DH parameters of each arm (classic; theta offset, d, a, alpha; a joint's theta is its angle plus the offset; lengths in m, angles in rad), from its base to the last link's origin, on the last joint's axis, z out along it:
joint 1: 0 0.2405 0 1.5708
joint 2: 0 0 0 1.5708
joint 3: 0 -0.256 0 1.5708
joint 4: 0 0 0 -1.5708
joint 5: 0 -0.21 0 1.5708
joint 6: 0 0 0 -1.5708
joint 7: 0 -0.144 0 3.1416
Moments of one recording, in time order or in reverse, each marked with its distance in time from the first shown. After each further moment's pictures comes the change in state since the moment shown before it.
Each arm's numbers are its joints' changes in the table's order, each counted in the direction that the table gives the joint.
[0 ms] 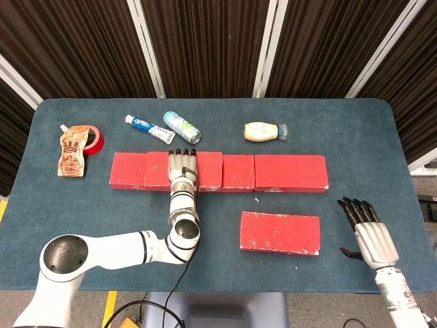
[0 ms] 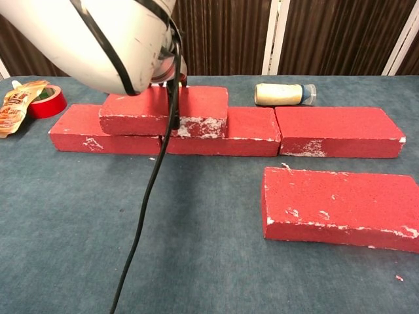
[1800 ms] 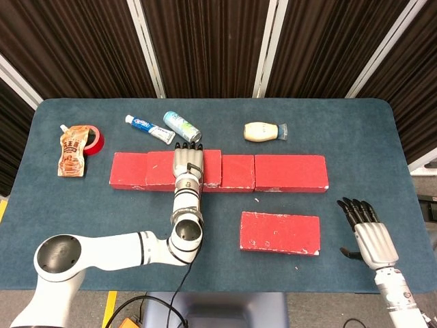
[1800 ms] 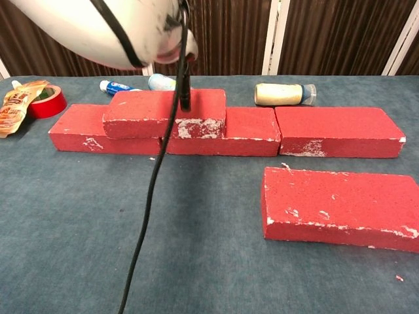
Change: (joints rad) left arm 0.022 -0.024 0.112 -0.100 -0.075 0.053 -0.049; right arm -0.001 0.003 0.002 0.000 0.002 0.006 0.003
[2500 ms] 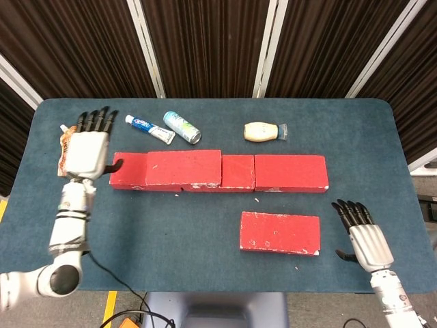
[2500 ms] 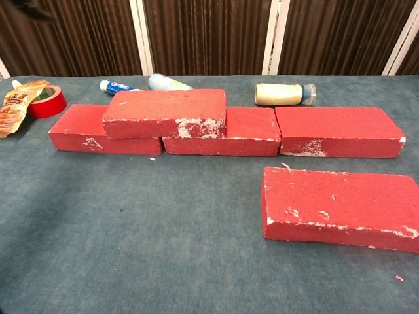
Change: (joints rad) left arm 0.639 -0.620 -0.273 -0.640 -0.886 0.060 0.740; right arm -0.003 0.007 0.011 -0.036 0.021 0.008 0.040
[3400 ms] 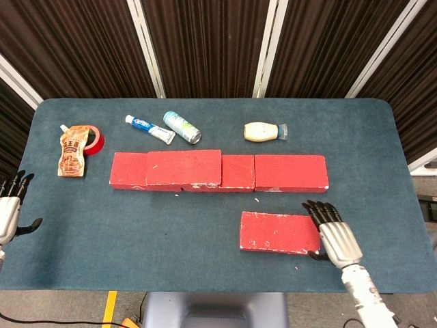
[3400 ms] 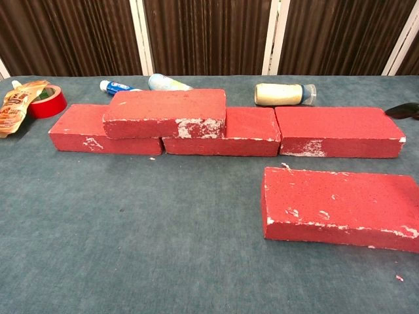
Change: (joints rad) left arm 0.467 -0.180 -0.339 0.218 -0.487 -0.012 0.513; right arm 0.078 0.039 -0.043 -0.249 -0.155 -0.127 0.213
